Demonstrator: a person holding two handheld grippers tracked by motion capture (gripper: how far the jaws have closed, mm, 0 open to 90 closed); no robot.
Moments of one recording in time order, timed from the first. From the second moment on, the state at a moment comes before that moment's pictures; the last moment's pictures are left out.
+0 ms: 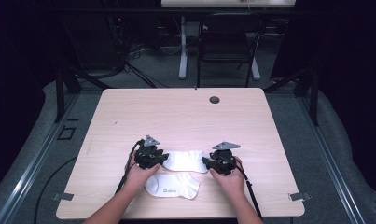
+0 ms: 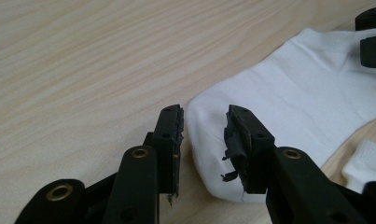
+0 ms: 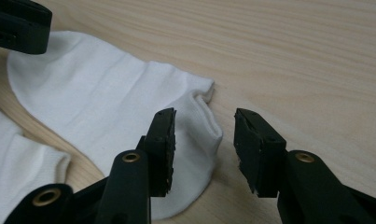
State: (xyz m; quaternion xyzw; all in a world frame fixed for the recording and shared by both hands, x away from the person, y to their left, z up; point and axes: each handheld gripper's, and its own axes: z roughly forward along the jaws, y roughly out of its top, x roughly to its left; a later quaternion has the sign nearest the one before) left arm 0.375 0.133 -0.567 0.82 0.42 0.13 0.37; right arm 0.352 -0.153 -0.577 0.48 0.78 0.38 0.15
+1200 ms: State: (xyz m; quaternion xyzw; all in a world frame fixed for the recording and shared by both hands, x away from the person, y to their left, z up) left arm 0.369 0.136 -0.557 0.82 0.41 0.13 0.38; right arm 0.345 -0.150 -0.556 0.46 0.77 0.42 0.14
